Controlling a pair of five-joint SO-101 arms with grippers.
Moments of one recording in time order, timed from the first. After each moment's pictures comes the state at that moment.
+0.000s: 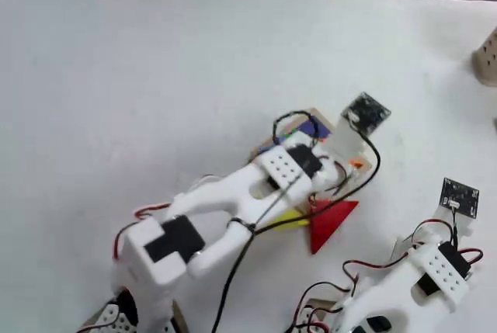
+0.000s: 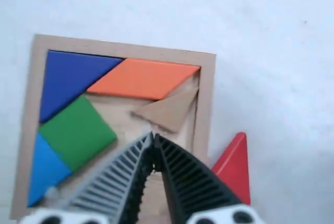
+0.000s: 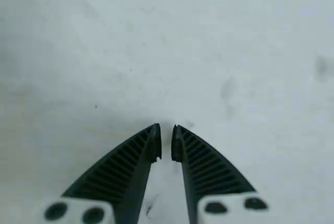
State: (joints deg) left arm 46.5 22.0 1.8 44.8 7.3; right arm 50.2 -44.8 75.8 50.8 32.0
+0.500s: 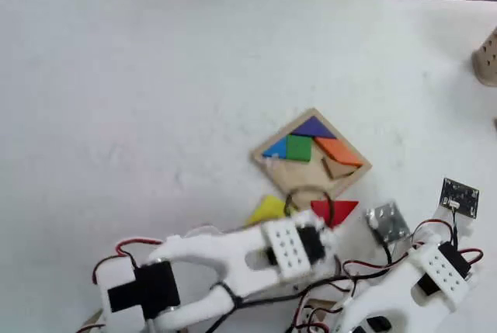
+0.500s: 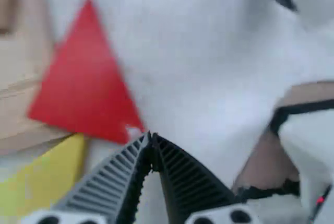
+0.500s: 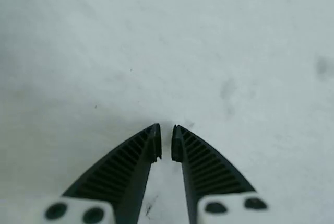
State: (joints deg) left arm 63.9 7.0 26.5 47.9 0.3; right arm 50.2 -44.8 75.8 50.8 32.0
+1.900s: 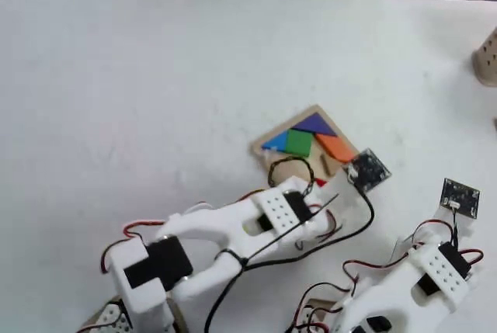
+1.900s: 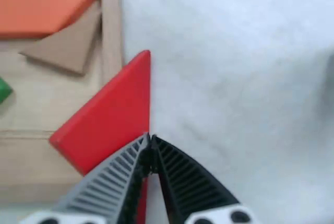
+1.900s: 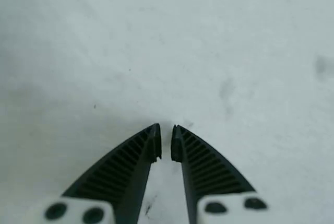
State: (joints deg) left arm 54.3 14.2 25.6 32.0 3.4; right arm 50.1 -44.8 75.8 50.8 32.1
